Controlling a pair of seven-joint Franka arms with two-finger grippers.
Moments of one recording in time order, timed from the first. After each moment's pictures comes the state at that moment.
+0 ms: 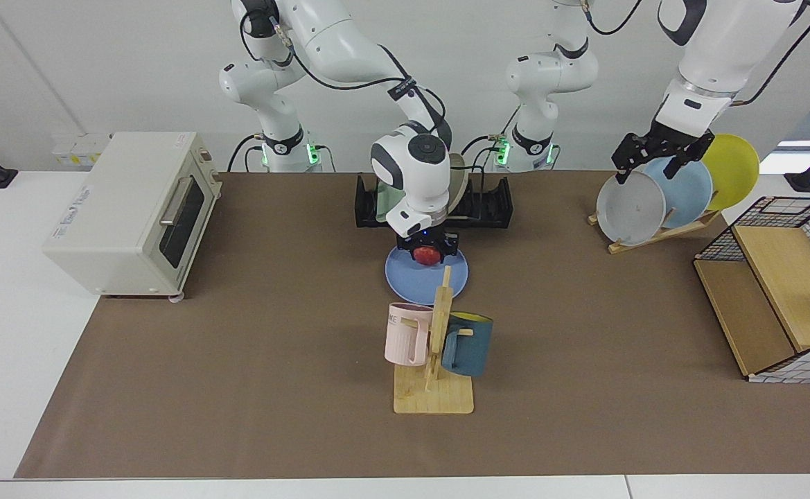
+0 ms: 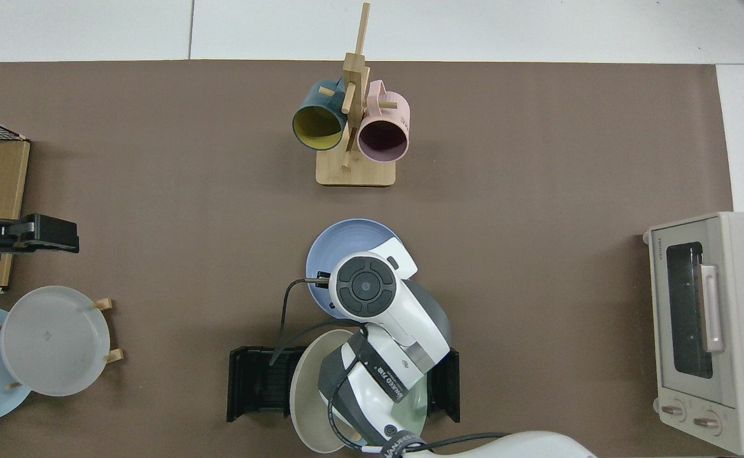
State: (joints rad) left arm 0.07 -0.09 -0.10 -1.69 0.01 1.58 -0.09; right arm 0.70 0.40 0.00 -1.89 0.02 2.35 0.89
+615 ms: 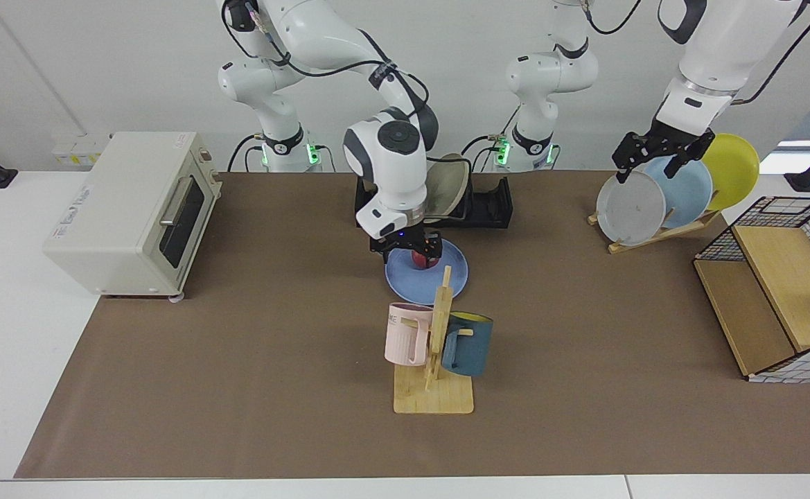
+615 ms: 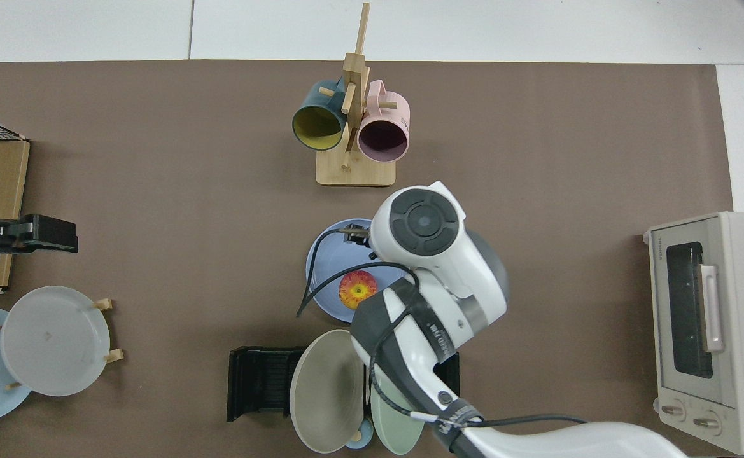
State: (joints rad) left arm 0.07 -0.10 -0.10 -1.69 0.01 1.58 -0.09; right arm 0.58 0.33 -0.03 -1.75 0.02 2.17 0.73
